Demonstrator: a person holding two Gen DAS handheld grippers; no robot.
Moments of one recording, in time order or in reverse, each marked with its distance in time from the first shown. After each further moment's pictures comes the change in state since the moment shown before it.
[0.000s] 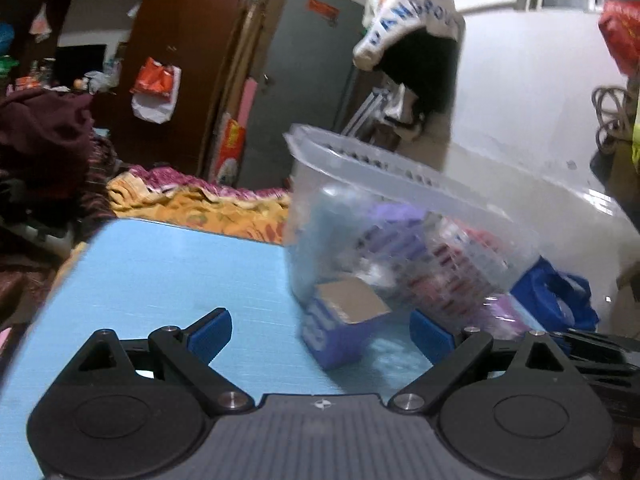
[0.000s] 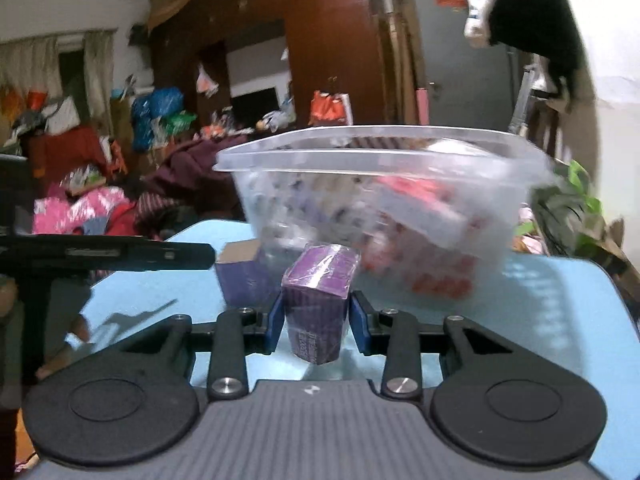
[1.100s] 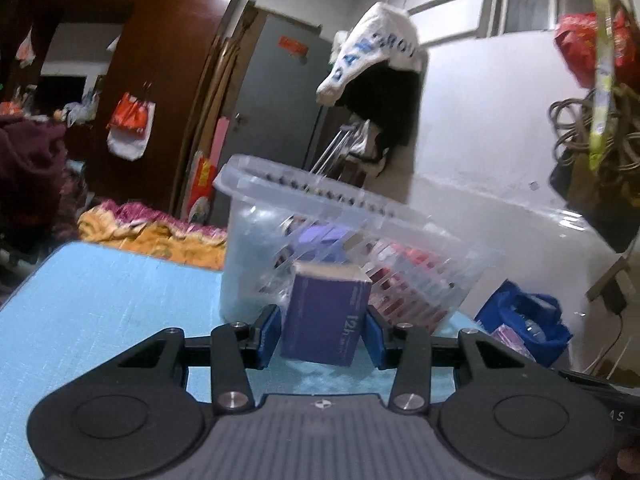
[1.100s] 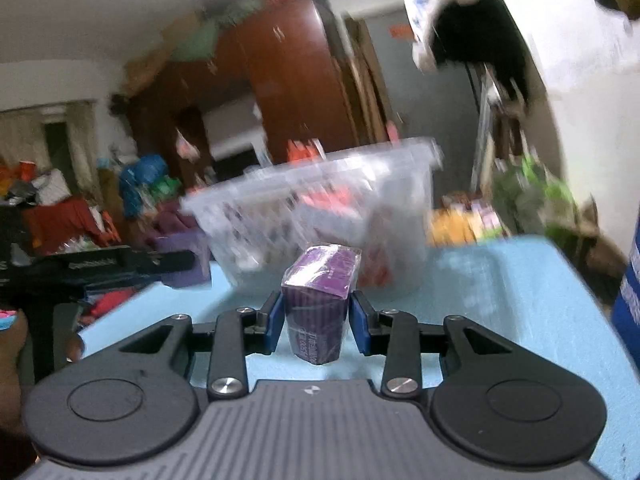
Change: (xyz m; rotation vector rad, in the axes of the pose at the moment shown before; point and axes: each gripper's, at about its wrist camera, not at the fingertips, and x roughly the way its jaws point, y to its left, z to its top) left arm -0.024 -0.043 -0.026 0.022 -0.171 -0.084; right arm -0.044 -0.044 -0.035 0.106 -0.205 0.010
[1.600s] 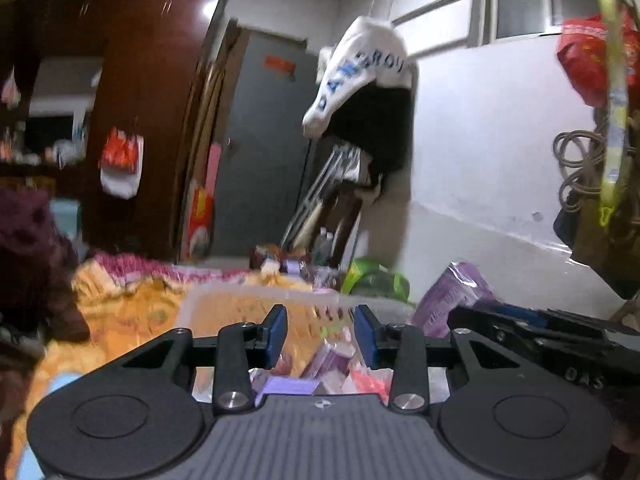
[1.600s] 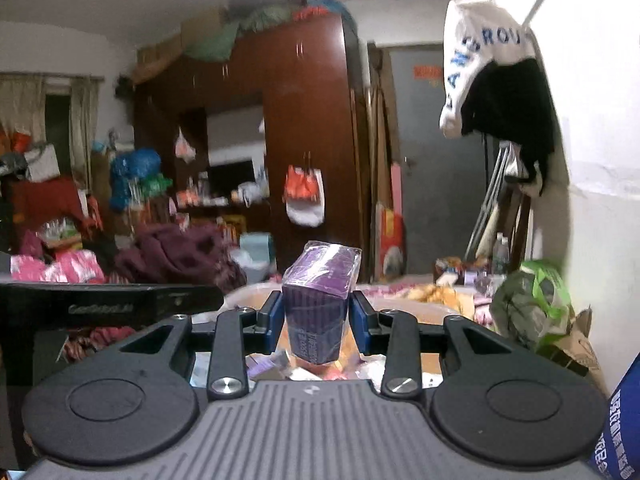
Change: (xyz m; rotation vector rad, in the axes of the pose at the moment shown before) left arm 0.046 -0.048 0.128 0.057 0.019 0.028; right arm 0.081 0.032 0.157 -0.150 0.022 -0.072
